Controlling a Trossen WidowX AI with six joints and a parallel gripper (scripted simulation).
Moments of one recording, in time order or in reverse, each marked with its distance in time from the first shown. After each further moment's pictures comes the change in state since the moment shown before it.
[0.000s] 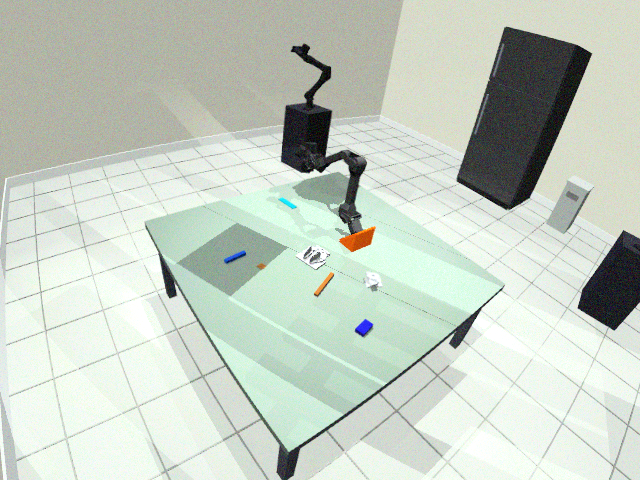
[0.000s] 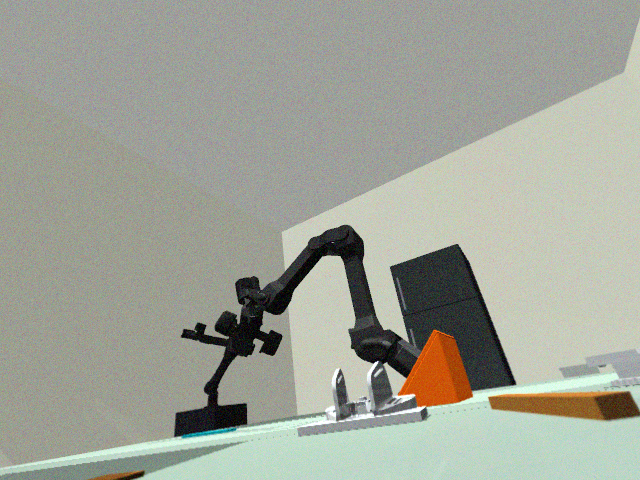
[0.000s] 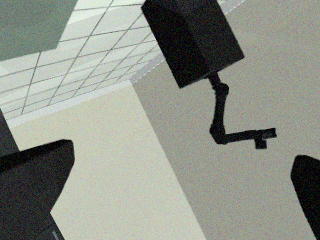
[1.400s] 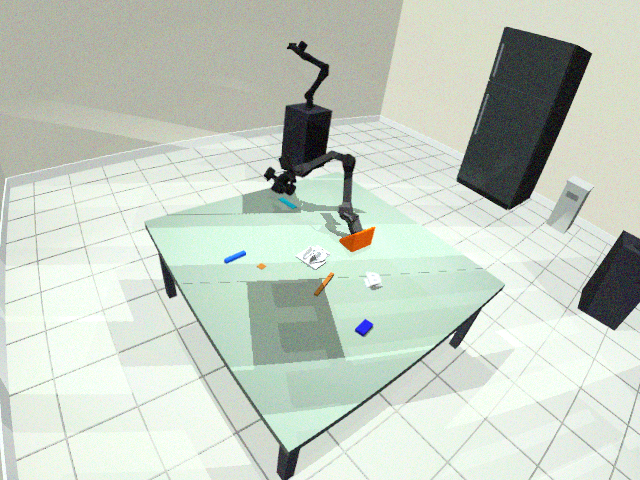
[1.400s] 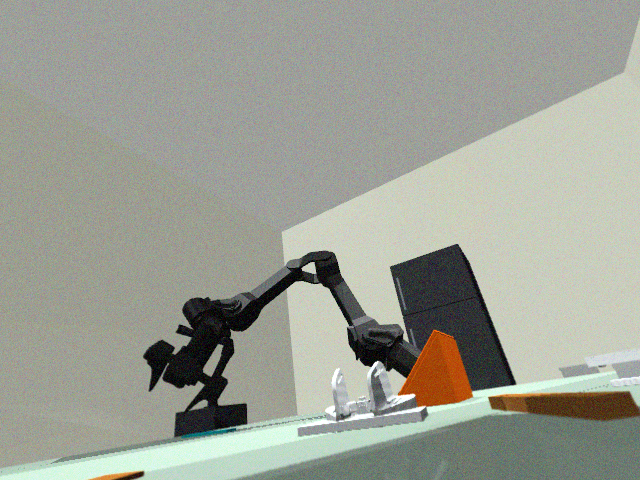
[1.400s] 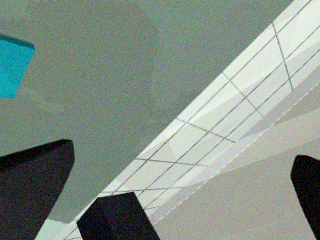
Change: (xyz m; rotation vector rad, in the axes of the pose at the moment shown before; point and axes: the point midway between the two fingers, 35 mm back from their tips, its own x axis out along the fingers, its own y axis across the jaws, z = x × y) arm -0.103 -0.071 0.217 0.010 -0.769 -0.169
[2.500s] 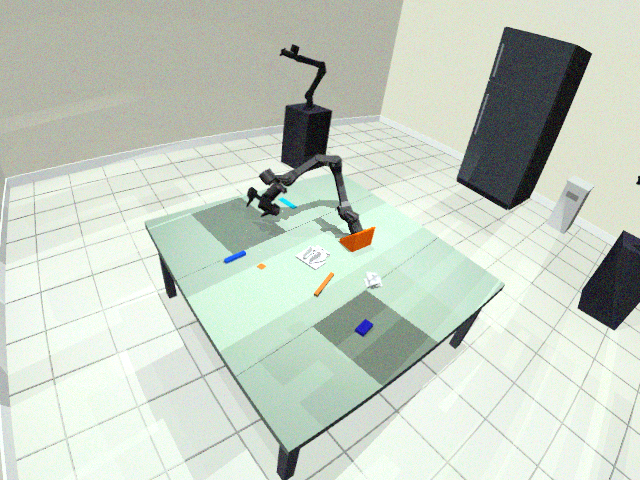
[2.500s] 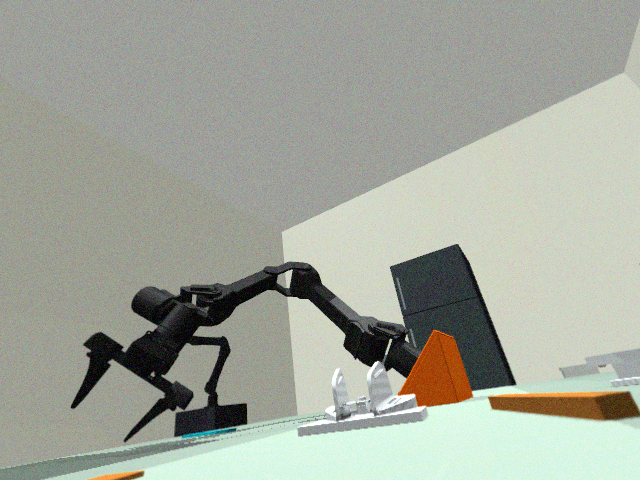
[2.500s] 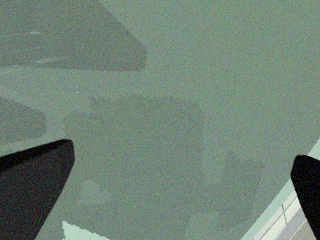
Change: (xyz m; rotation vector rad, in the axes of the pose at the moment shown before) arm -0.072 -0.036 0.215 -0.047 -0.585 -0.033
